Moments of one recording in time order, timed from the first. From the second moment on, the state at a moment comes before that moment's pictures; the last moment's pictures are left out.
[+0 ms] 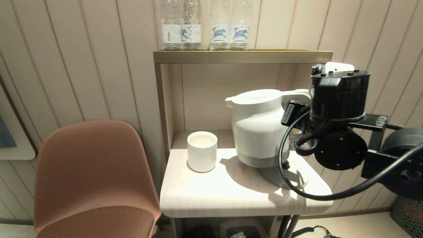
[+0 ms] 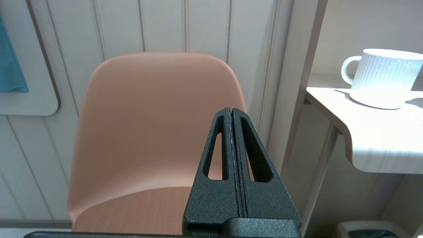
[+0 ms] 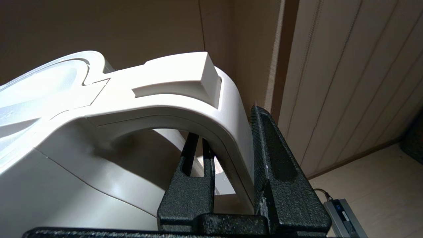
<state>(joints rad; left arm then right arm) 0.00 0.00 0.00 -0.16 0.00 -0.02 0.63 1.63 -1.02 -0.46 -0.97 0.29</state>
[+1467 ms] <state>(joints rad) 0.00 0.00 0.00 -0.16 0.00 -0.02 0.72 1.71 -1.08 -0.46 -0.96 0.14</state>
